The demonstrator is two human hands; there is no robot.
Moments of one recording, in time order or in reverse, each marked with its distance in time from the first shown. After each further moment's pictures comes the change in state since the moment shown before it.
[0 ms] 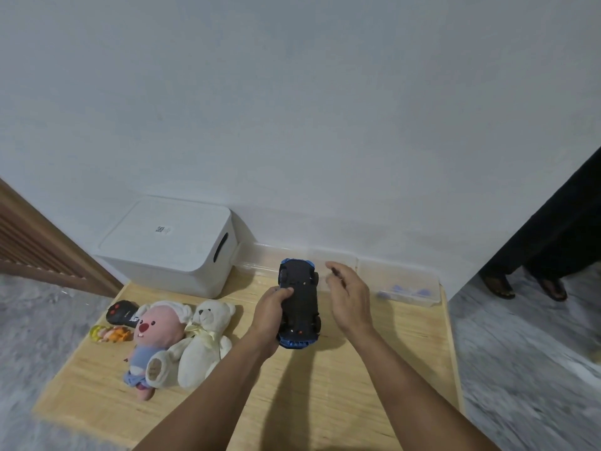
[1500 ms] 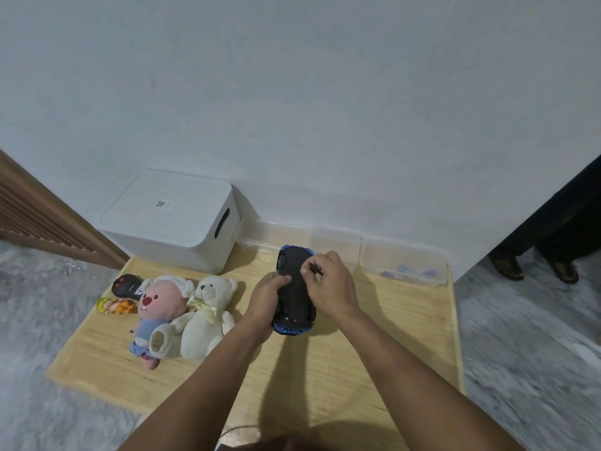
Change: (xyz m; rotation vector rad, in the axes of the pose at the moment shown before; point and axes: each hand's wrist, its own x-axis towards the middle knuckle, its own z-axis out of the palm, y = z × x) left_hand 0.002 -0.013 -0.013 0.077 0.003 0.022; right_hand -0.001 0.019 0.026 -0.348 -0.161 -0.127
